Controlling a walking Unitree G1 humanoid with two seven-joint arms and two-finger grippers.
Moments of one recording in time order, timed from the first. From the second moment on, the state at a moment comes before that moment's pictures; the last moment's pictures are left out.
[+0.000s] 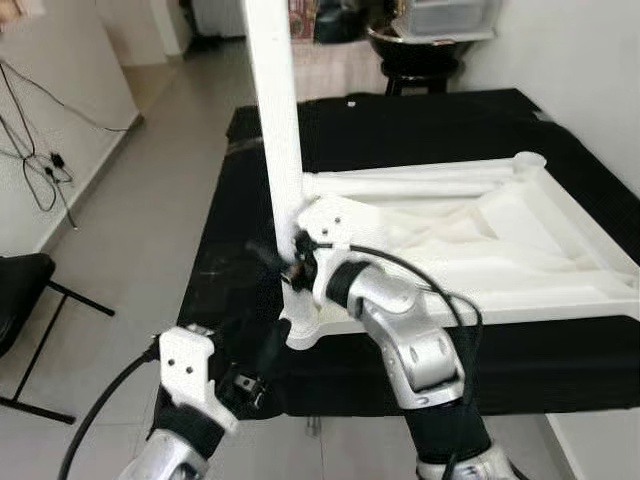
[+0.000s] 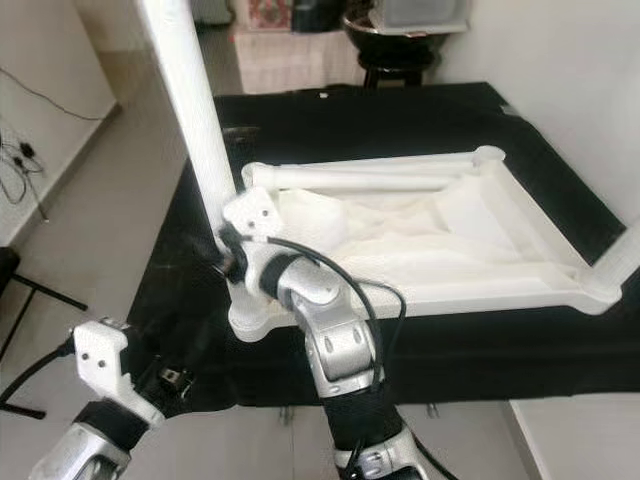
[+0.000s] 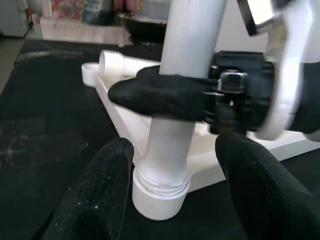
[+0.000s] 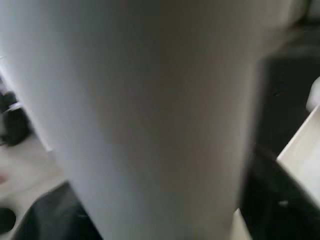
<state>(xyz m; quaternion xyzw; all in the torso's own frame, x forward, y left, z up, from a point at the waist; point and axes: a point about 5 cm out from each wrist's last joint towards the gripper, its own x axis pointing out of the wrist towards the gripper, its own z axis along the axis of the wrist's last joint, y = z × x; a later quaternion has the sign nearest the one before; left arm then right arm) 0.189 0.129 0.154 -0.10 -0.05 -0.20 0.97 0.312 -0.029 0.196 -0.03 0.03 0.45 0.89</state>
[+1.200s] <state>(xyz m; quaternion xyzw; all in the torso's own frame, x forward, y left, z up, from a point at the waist) 0.177 0.118 0.153 -0.10 -0.05 -0.20 0.97 0.345 -0.053 0.237 -0.09 -0.01 0.74 0.67</state>
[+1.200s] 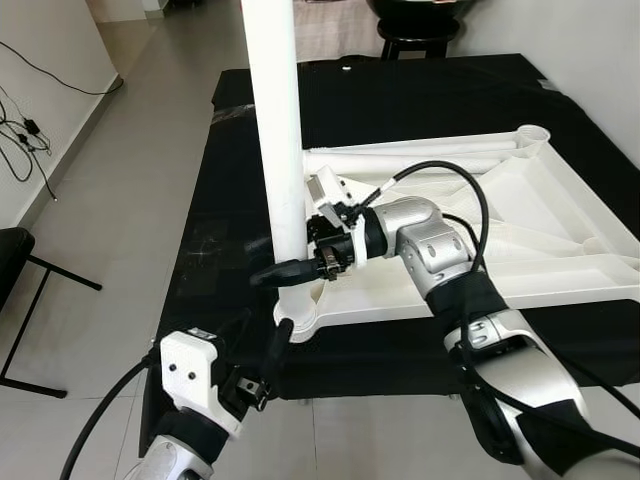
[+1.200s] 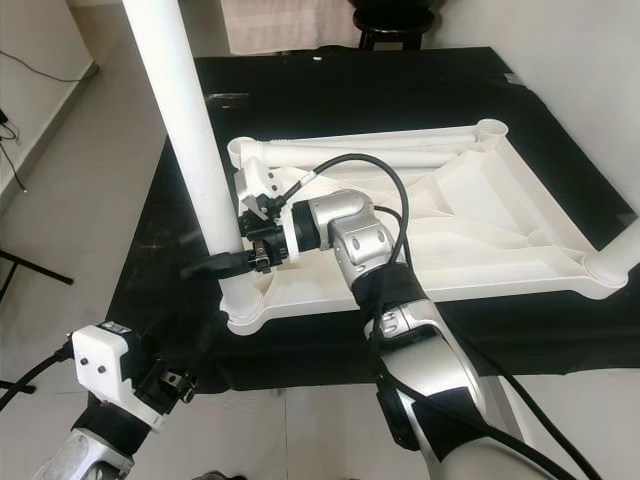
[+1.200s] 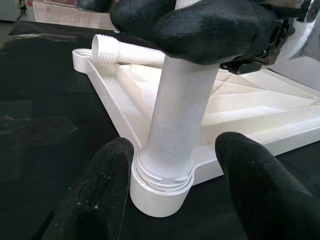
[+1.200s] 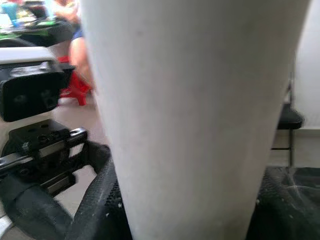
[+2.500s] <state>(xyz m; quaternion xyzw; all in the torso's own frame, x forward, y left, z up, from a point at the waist) 0.182 0.120 0.156 -0.11 -0.06 -0.21 0.97 0.327 -0.062 0.238 -0.11 -0.02 0.70 0.71</state>
